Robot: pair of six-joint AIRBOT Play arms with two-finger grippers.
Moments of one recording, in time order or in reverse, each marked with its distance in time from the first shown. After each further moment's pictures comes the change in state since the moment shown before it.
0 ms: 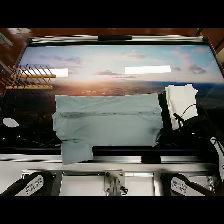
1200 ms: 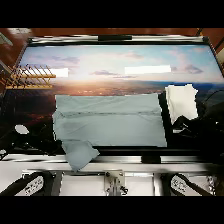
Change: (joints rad) left arm -0.078 -0.022 -0.142 0.057 0.032 -0.067; right arm -0.147 0.058 0.256 -0.070 -0.185 0.038
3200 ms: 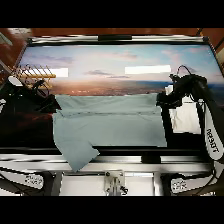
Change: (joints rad) left arm 0.011 -0.556 0.955 0.039 -0.147 -0.181; right arm 0.380 -0.375 0.489 -0.169 0.166 0.201
